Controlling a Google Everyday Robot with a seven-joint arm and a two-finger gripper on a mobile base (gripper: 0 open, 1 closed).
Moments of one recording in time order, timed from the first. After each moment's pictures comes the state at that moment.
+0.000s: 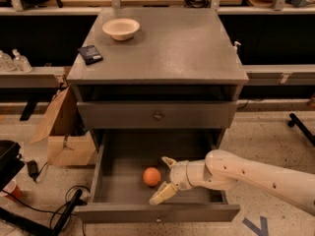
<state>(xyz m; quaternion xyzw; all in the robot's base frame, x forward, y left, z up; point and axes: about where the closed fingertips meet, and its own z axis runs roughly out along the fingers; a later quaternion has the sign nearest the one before) 0.518 -0.011 0.481 -0.51 0.72 0.31 0.35</state>
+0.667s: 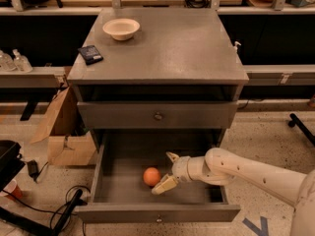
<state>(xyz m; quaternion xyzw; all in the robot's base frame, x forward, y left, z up) 0.571 -0.024 0.440 -0.49 0.73 0.30 0.37</state>
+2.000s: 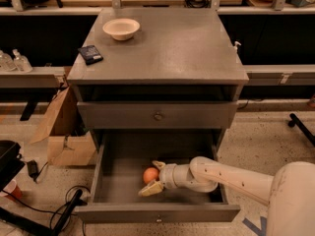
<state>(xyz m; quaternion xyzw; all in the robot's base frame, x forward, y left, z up) 0.578 0.025 0.379 -0.47 0.73 0.32 0.37</state>
